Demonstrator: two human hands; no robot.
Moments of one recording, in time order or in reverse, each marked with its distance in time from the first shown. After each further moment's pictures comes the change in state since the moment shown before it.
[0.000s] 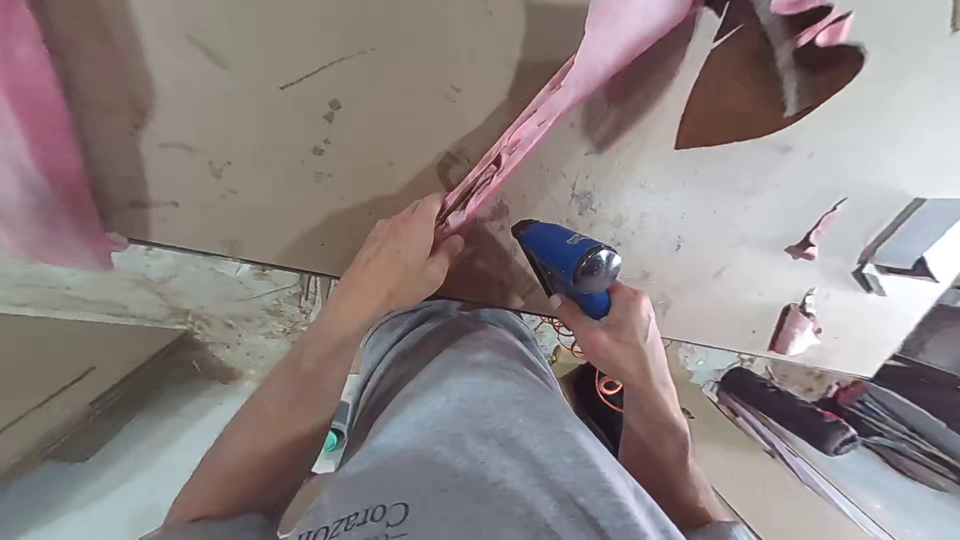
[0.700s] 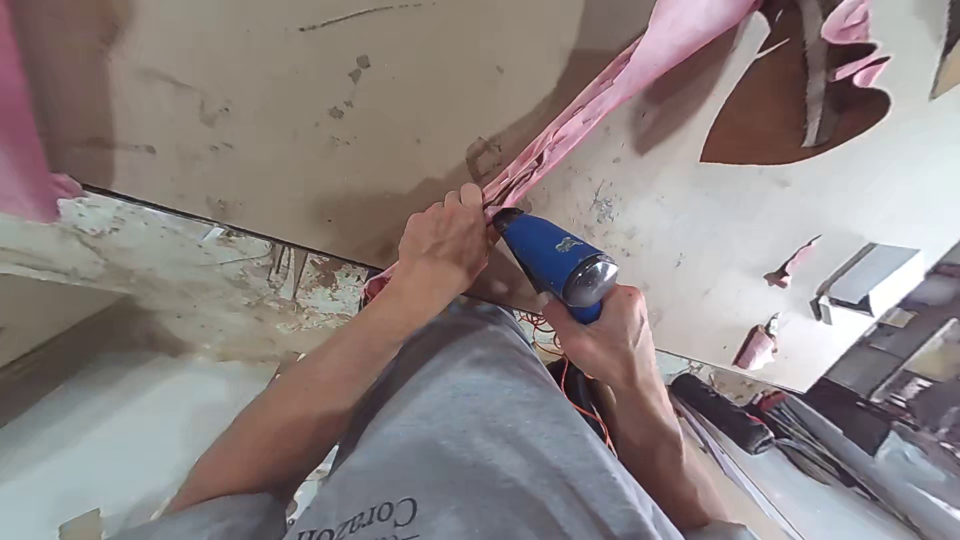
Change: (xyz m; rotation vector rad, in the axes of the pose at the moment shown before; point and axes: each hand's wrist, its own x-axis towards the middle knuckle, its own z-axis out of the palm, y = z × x) left_hand 0.014 0.018 0.033 0.211 0.082 -0.100; right_hand 0.010 -0.037 0.018 -0.080 0.023 -0.215
